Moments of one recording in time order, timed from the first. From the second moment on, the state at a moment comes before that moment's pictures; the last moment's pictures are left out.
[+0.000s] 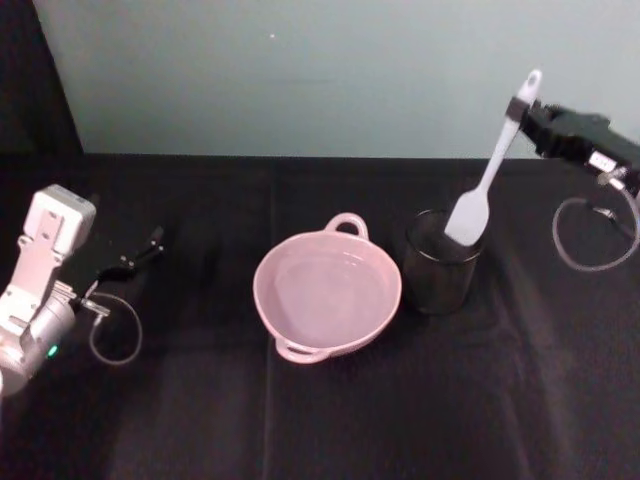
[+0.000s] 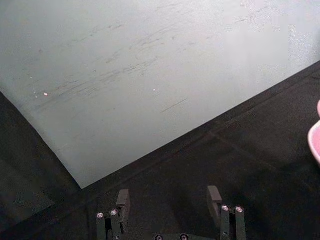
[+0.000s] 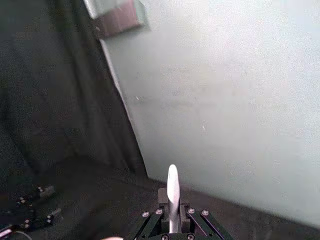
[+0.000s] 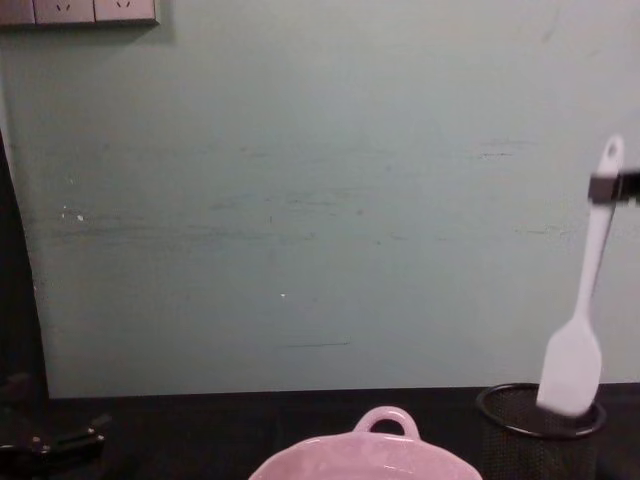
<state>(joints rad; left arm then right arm) -0.20 0.60 0.45 -1.41 -0.25 -0.12 0.03 0.35 0.69 -0.29 -1.62 0.90 0.25 0.33</state>
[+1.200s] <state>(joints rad) -0.20 0.60 0.45 -1.41 -0.25 -0.12 0.03 0.45 0.60 -0.55 -1.63 0.61 0.04 0.59</state>
